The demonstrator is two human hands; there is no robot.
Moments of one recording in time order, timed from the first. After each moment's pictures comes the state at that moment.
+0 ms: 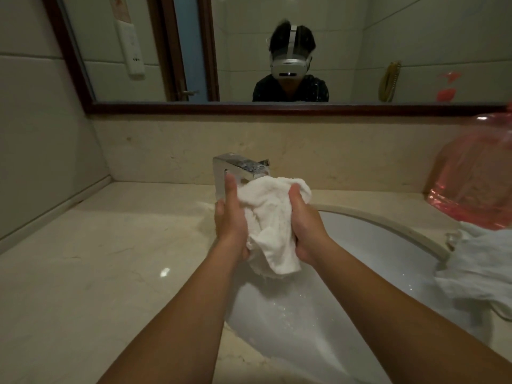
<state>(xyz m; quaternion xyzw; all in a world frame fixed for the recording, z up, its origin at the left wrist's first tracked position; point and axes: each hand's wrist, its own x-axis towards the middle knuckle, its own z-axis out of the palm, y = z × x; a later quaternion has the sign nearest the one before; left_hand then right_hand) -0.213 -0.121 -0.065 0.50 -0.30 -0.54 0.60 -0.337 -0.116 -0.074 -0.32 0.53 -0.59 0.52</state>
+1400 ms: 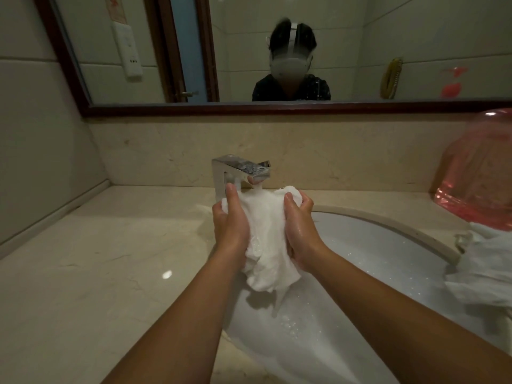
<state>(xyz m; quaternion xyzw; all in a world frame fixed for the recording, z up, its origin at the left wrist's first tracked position) -0.213 -0.128 -0.064 0.59 -0.36 -0.46 0.56 -0.330 -0.121 -0.080 -0.38 0.54 -0.57 0.48</state>
